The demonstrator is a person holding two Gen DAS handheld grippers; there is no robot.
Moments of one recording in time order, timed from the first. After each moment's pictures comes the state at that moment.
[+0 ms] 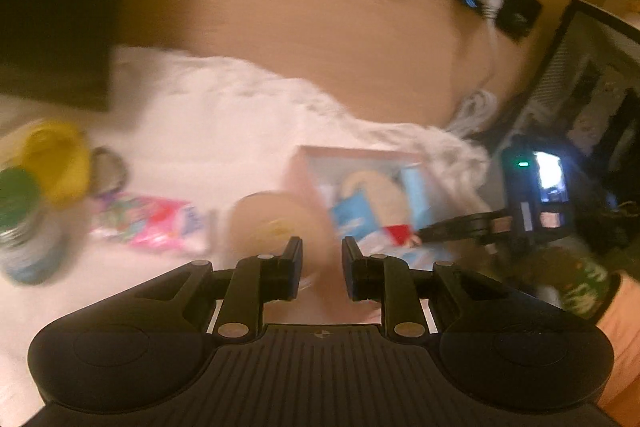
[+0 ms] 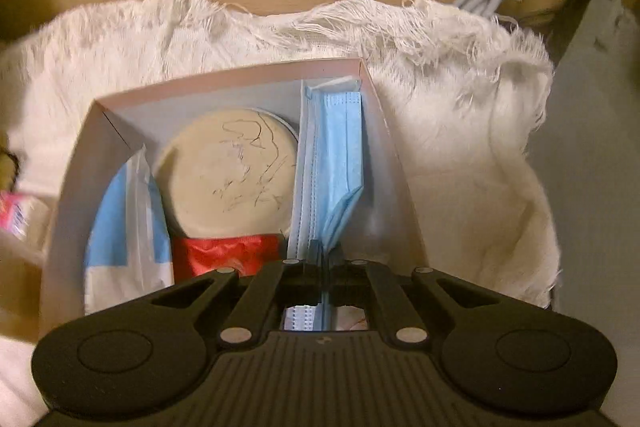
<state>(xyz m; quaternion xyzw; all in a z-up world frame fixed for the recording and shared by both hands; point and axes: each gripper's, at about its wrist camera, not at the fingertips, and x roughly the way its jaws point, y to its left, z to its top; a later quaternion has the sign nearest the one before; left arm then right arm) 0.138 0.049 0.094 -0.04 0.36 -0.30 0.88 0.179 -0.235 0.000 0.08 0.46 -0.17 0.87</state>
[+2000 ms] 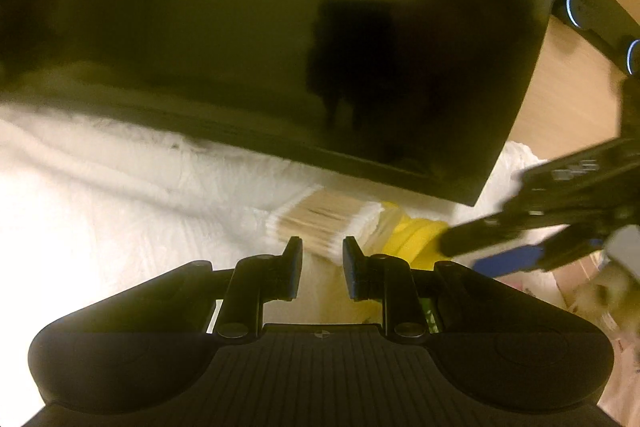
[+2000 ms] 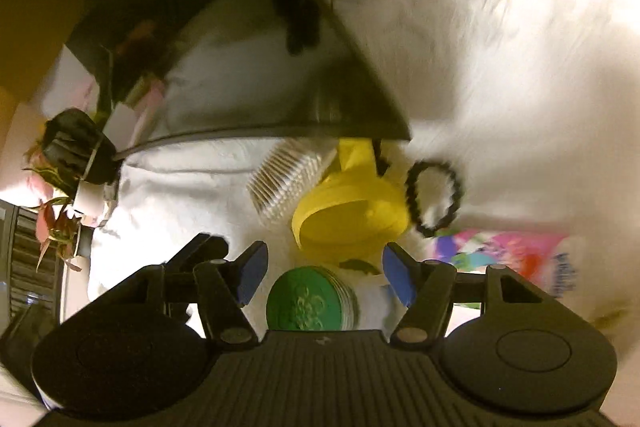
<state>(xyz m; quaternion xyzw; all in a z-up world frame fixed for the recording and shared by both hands) 0.283 0.285 0.093 -0.03 0.33 -0.17 0.93 0.341 0.022 0.053 0.30 0.50 0.11 0.80</state>
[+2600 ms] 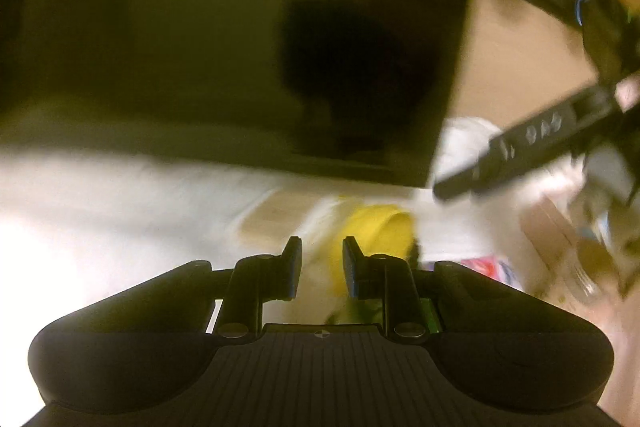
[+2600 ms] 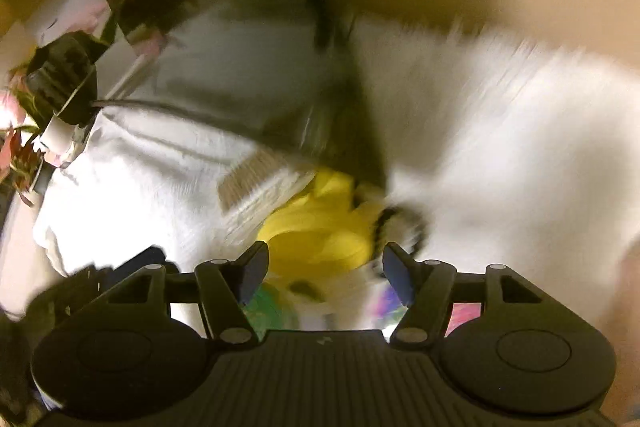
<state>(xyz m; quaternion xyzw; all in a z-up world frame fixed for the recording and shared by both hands) 0.272 0.245 0.112 0.06 0.31 -0.24 0.92 0.347 0.018 0.086 0.13 0.48 0.12 0.86</state>
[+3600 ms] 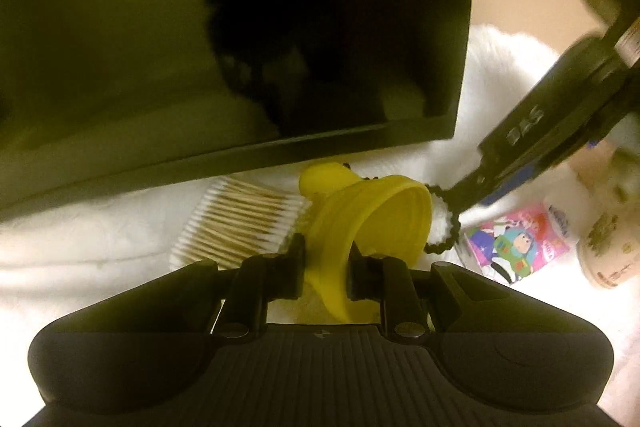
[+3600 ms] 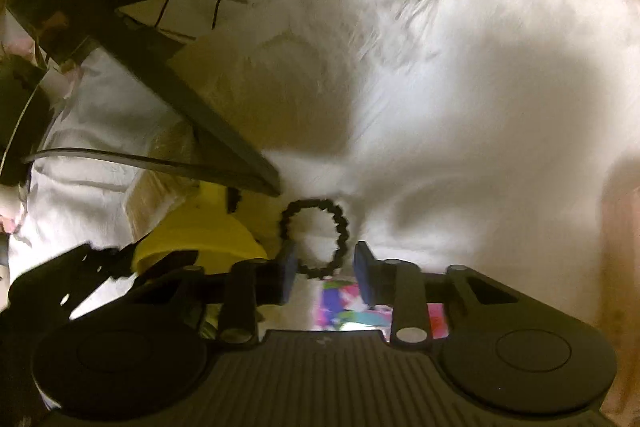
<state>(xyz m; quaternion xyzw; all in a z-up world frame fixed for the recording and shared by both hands) 0.329 0.231 0.086 0.16 0.36 -0.25 0.88 0.381 -0.003 0.028 0.23 0.55 0.01 0.80</state>
